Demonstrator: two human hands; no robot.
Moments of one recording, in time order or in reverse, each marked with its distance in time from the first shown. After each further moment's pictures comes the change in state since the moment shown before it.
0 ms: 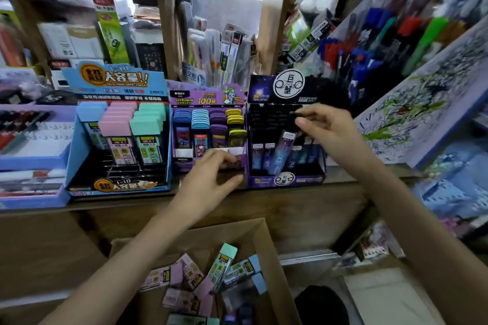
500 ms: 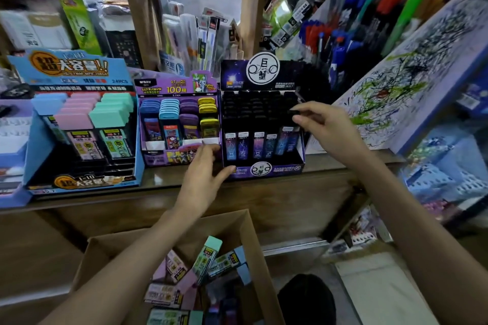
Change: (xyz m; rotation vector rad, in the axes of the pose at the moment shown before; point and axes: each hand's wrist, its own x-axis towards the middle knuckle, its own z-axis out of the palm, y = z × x) left_hand 0.015 0.000 0.064 -0.004 0.062 -0.146; right_hand -0.008 0.055 -0.035 -0.209 0.014 0.000
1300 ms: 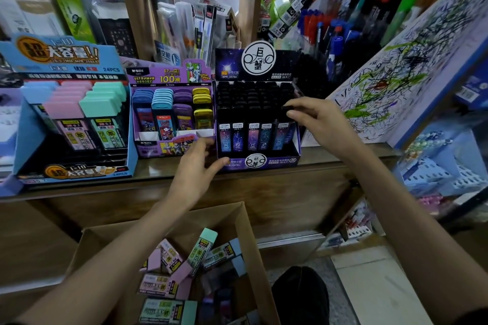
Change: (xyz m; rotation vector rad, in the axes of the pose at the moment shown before) left_hand 0.000 0.000 0.000 -0.061 -0.026 -0.076; right_hand 0.000 0.006 0.003 0.004 -0.051 0.019
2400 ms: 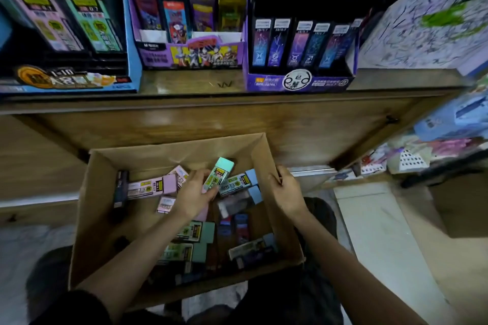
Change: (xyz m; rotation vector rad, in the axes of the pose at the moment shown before) left_hand -0.126 -0.183 0.075 0.100 -0.387 -0.350; right_hand -0.185 0.096 0.230 0.067 -0.204 0.724
